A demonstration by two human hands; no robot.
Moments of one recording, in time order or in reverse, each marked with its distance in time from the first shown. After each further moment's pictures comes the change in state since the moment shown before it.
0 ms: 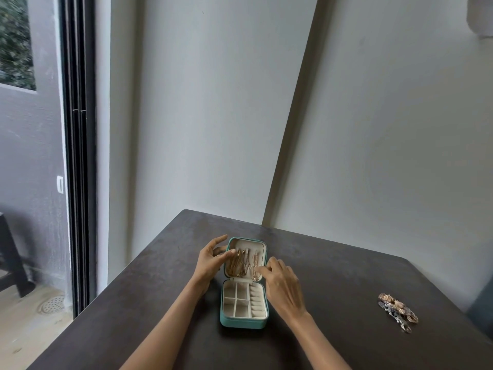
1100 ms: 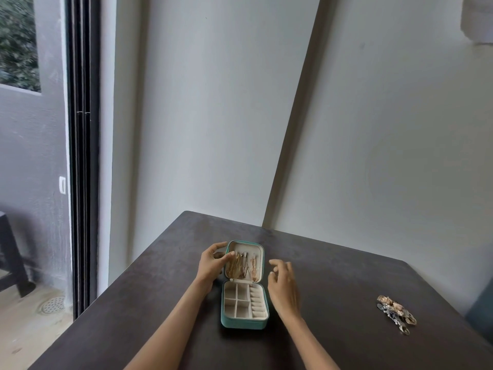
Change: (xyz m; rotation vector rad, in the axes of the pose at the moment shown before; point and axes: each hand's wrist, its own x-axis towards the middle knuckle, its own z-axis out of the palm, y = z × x) left_hand 0.016 -0.022 0.001 0.000 0.086 -0.090; right_hand 0.000 -0.005 0.010 0.426 -0.071 0.570
